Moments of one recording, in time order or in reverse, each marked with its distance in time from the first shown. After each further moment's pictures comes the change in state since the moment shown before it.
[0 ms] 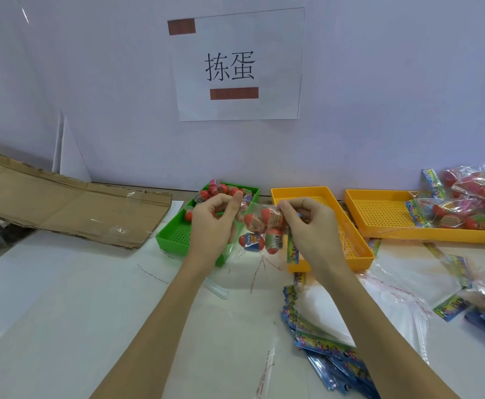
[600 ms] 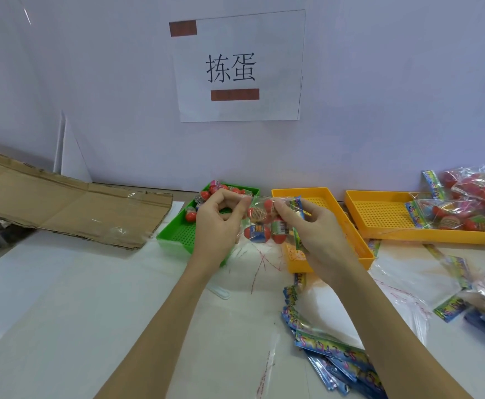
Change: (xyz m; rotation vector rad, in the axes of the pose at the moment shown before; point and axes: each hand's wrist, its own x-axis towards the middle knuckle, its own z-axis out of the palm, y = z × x) left_hand -0.001 0.004 0.004 0.079 0.013 0.067; right_hand 0.003 -0.002 -0.007 0.245 -0.202 0.186
